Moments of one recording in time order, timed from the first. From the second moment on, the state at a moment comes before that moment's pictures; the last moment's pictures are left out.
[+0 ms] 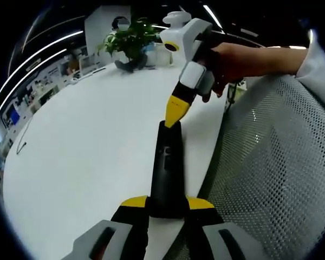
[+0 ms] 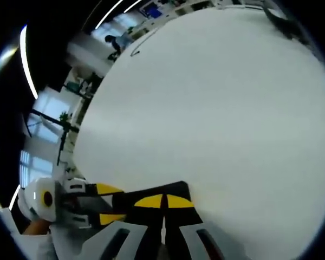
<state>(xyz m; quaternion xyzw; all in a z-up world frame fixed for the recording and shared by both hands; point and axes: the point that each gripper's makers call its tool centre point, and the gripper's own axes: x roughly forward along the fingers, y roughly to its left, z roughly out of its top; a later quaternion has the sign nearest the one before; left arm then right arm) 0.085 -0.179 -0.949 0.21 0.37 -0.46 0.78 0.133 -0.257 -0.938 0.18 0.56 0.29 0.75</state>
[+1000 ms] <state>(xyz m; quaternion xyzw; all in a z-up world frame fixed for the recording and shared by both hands) 0.084 -0.181 -0.949 0.22 0.36 -0.47 0.78 0.126 -0.255 -0.937 0.20 0.60 0.29 0.72</state>
